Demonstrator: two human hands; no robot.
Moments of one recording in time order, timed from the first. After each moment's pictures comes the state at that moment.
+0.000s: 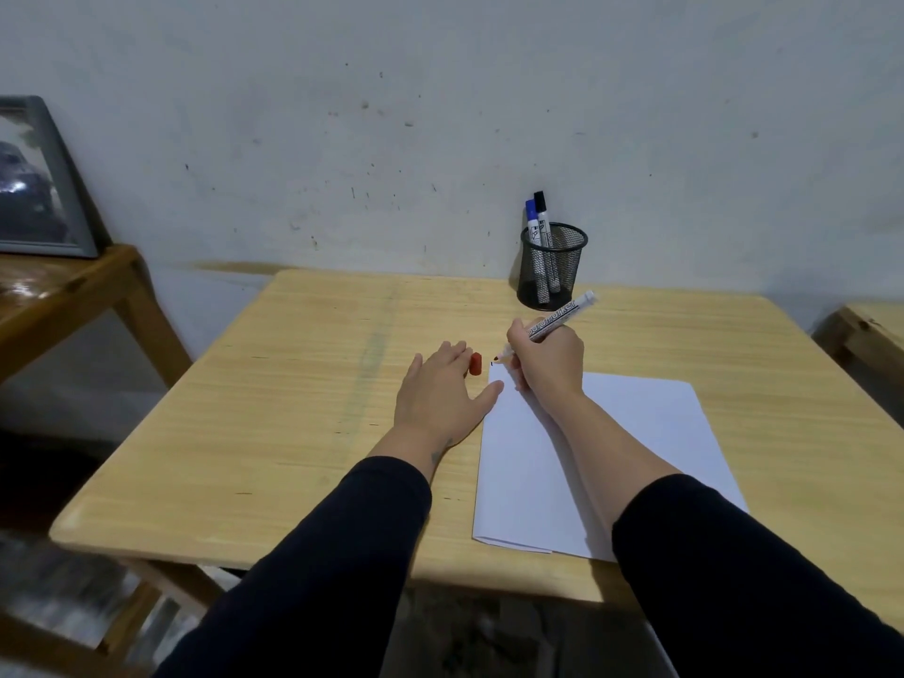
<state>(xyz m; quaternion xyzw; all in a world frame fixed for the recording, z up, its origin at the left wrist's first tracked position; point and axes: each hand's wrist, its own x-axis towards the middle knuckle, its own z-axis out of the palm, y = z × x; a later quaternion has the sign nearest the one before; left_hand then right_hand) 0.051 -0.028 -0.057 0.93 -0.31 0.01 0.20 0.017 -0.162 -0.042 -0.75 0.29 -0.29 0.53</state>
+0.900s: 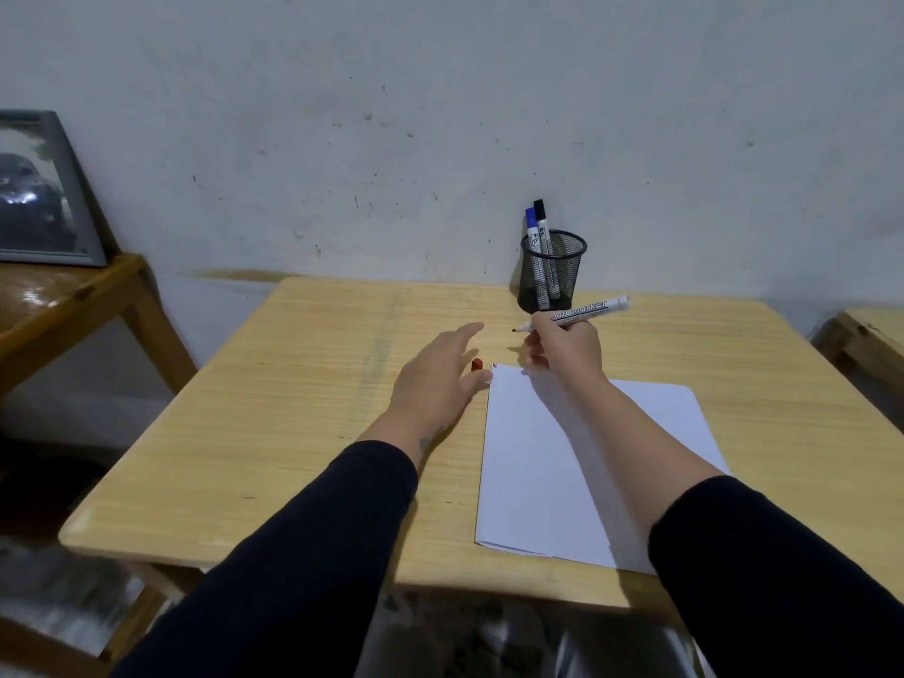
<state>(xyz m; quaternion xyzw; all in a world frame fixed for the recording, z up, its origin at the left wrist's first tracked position) 0.057 -0.020 -0.031 0.88 -0.33 -0.01 0.33 0.010 -0.177 -0.019 -0.66 0.30 -0.25 0.65</state>
